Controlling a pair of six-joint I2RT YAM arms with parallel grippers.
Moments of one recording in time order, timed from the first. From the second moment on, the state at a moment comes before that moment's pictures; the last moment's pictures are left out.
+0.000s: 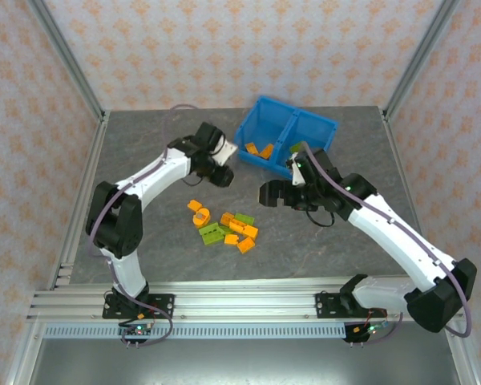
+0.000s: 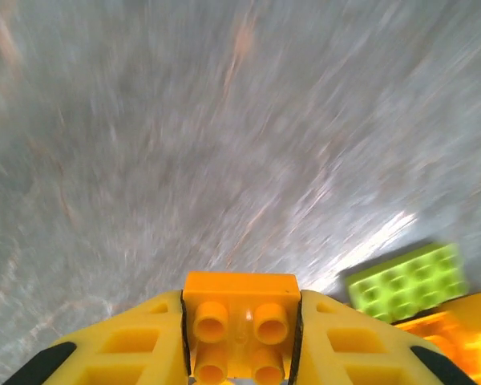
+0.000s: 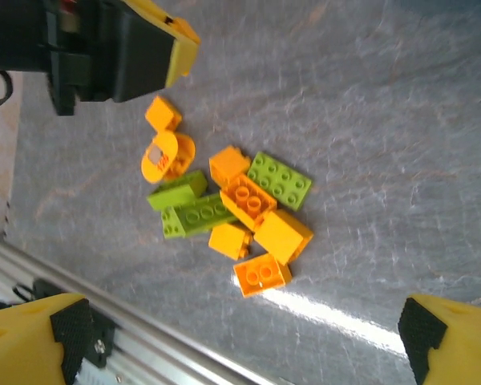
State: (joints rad) left arm -0.42 1.82 1.51 -0.77 0.22 0.05; right arm 0.63 1.17 1.18 -0.88 -0.20 0.62
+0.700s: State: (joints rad) left arm -0.49 2.65 2.64 -0.74 0.01 -0.21; right arm 0.63 1.00 1.17 -0.82 -0.02 0.72
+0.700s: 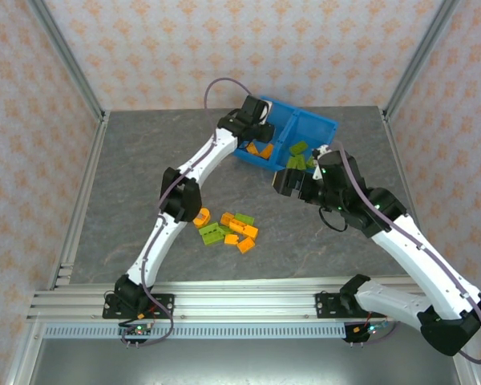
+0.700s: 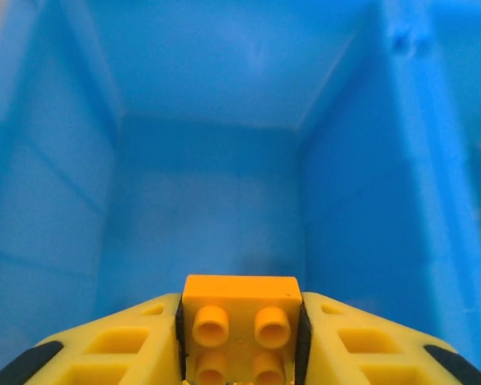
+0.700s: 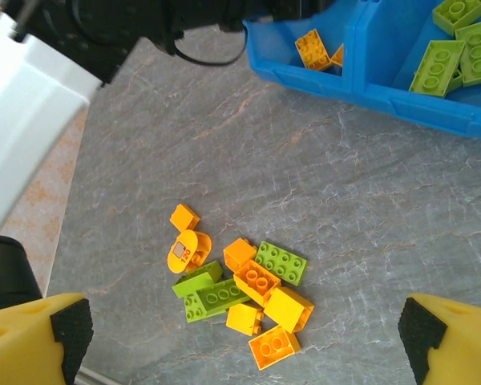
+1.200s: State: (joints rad) left arm -0.54 2.05 2.11 -0.65 0.00 -0.24; right arm 0.63 1.05 1.17 -0.80 -0.02 0.73
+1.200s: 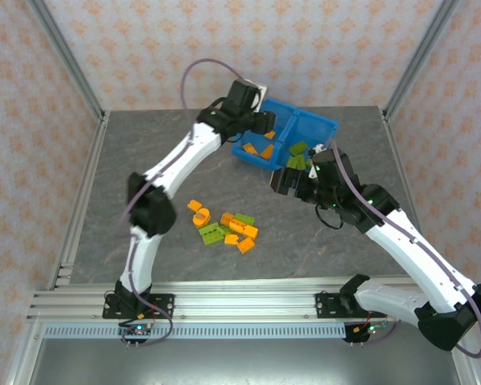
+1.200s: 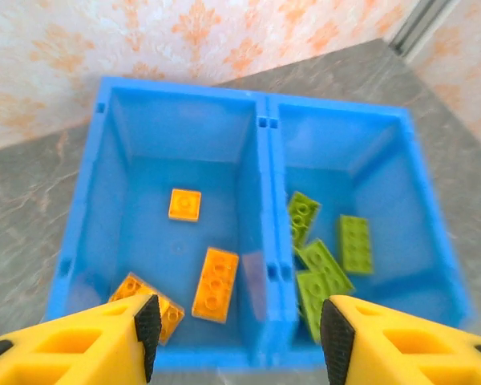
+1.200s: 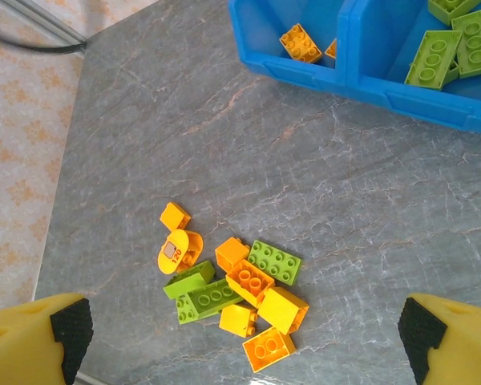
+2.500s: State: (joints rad) left arm -0.35 1.77 1.10 -0.66 -0.08 -1.16; right arm 0.63 1.14 1.09 -0.69 -0.16 0.72
